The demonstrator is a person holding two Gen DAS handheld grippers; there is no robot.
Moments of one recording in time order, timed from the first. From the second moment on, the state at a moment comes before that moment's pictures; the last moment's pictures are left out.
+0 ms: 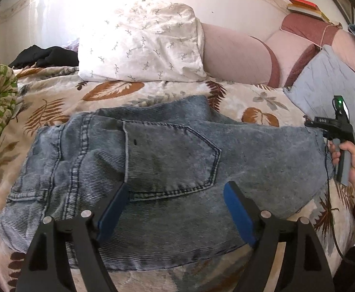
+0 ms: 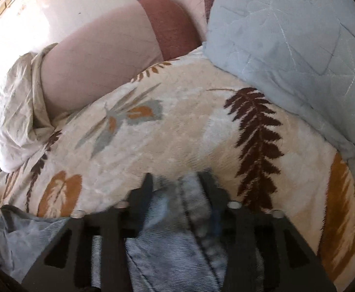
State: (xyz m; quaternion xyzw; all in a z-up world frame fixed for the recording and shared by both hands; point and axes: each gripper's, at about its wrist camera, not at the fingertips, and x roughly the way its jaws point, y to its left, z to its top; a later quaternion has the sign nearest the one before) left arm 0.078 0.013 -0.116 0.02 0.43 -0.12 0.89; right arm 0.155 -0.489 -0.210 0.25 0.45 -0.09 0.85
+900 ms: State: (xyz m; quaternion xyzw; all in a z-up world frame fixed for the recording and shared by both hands) left arm 0.084 0.008 -0.108 0.05 0.41 -0.09 0.90; right arm 0.117 -0.400 -0.148 0.21 0.50 -0.05 0.84
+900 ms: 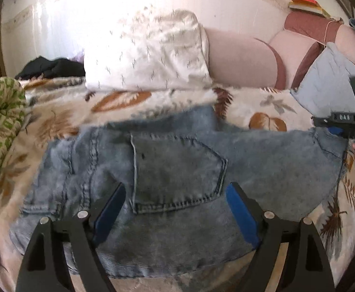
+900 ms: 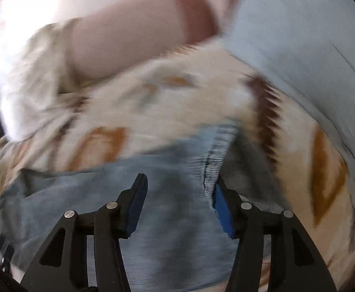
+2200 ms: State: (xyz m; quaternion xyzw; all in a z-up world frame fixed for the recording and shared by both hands) left arm 0.082 0.004 -0.150 0.11 0.50 -0.08 0.85; right arm 0.276 -0.120 -0.181 0.06 0.61 0.23 0.76
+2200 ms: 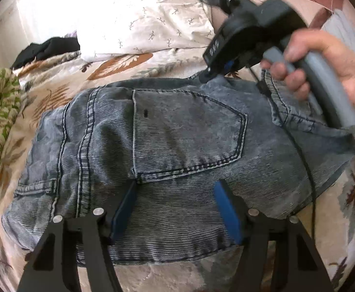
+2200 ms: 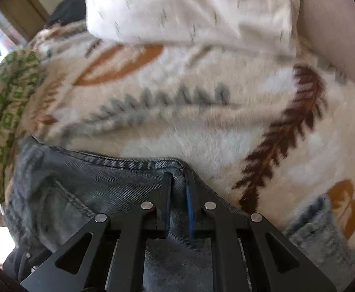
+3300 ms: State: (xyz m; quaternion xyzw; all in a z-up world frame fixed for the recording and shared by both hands) left arm 0.081 0.005 -0.147 0.12 0.50 -0.07 0.86; right arm 0.131 -0.241 -0.137 0.07 0.55 0.13 0.82
